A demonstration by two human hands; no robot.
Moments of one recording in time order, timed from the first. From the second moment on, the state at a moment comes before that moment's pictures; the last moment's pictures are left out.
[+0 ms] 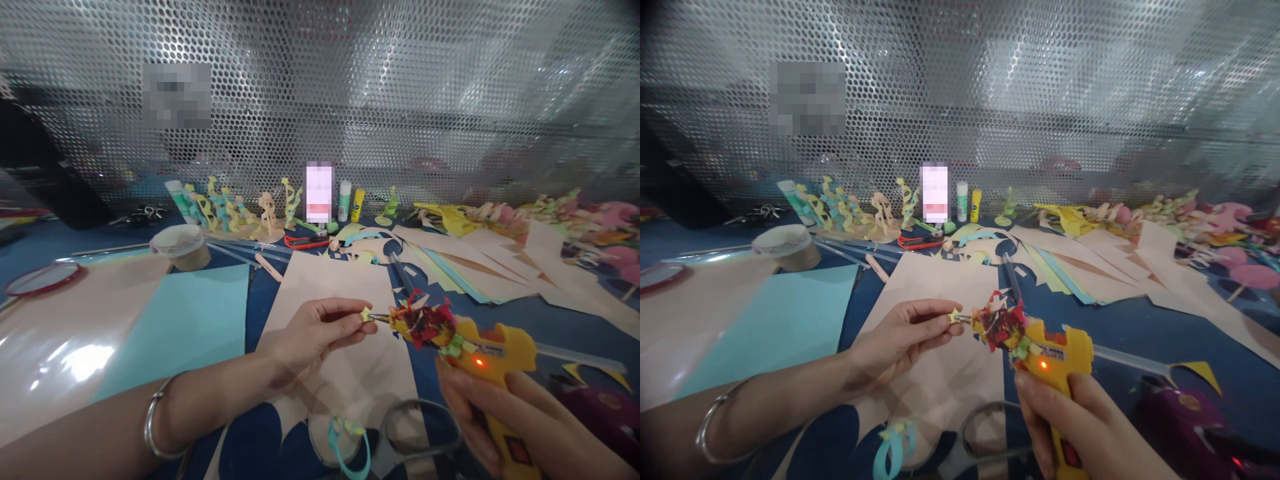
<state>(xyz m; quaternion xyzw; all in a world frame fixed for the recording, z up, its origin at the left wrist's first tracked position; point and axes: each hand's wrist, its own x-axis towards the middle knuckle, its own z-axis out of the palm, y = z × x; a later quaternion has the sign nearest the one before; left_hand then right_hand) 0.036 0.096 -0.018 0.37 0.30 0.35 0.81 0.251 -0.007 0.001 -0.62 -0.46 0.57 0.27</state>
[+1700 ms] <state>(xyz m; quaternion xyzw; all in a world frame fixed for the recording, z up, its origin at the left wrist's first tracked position) 0.034 0.099 -0.020 0.36 0.29 0.36 0.81 0.275 -0.001 -0.004 -0.67 -0.71 -0.04 0.21</state>
